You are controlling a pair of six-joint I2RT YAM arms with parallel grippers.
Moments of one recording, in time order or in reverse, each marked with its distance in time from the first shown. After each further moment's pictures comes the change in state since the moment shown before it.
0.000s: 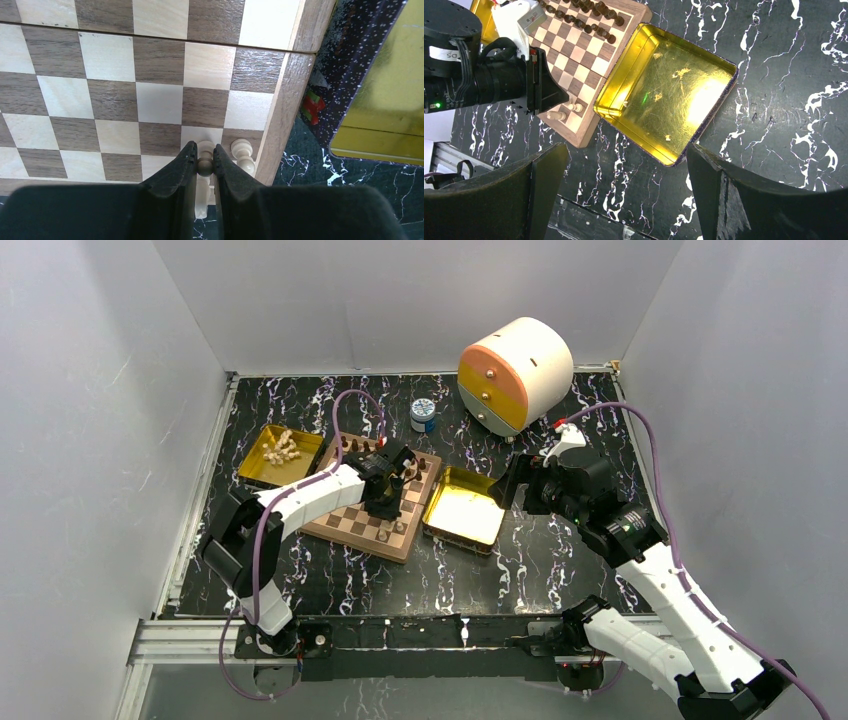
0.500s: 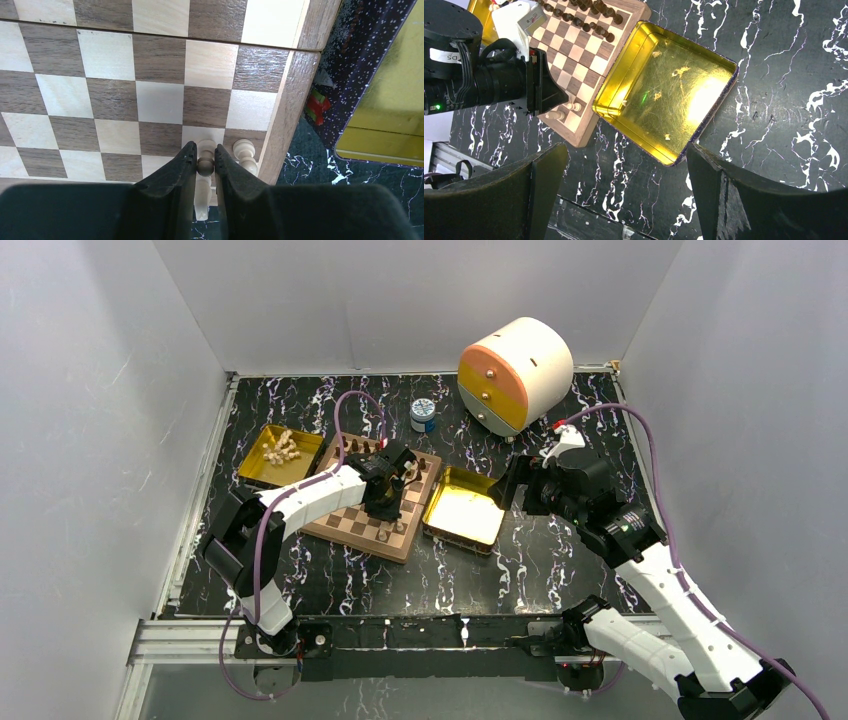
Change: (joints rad) left arm -0.006 0.011 -0.005 0.000 -0.010 0.000; right arm 0.000 -0.001 -0.013 0.007 0.000 0.003
